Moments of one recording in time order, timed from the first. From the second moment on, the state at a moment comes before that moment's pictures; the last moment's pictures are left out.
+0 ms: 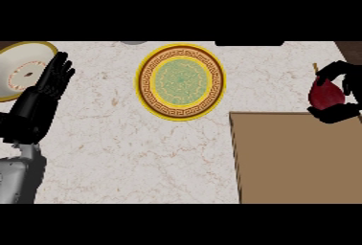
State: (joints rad) left arm -0.27 0.29 0.10 -1.59 0.06 -0.08 0.10; right arm -0.44 -0.63 0.01 -1.24 0.64 0.06 0.02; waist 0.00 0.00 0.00
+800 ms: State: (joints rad) left arm -0.29 0.27 0.09 -1.60 0.04 -0.08 0.12; right arm -0.70 -0.35 0.07 -1.39 0.54 0.16 0.19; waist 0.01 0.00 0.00
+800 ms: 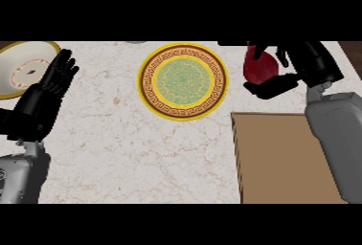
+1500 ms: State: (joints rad) left arm -0.31 0.26 0.09 -1.60 0.03 -0.09 0.12; right arm -1.05 -0.06 0.10 -0.85 0.66 -0.04 0.22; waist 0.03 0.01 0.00
